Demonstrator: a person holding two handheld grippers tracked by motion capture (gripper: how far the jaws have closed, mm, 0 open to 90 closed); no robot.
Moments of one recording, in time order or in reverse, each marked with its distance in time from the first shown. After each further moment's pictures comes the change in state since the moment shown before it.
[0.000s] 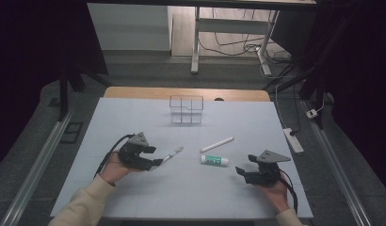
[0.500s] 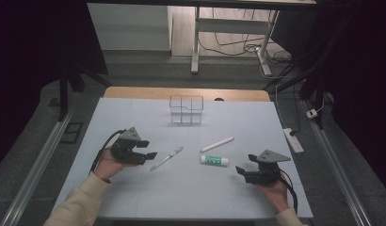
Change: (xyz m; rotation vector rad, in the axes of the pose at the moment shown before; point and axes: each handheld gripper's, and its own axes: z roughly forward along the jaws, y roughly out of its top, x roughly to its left) left arm 0.015 -0.004 -0.018 -0.053 0.055 -0.026; right arm -0.001 0.001 0.000 -0.003 -0.009 0.002
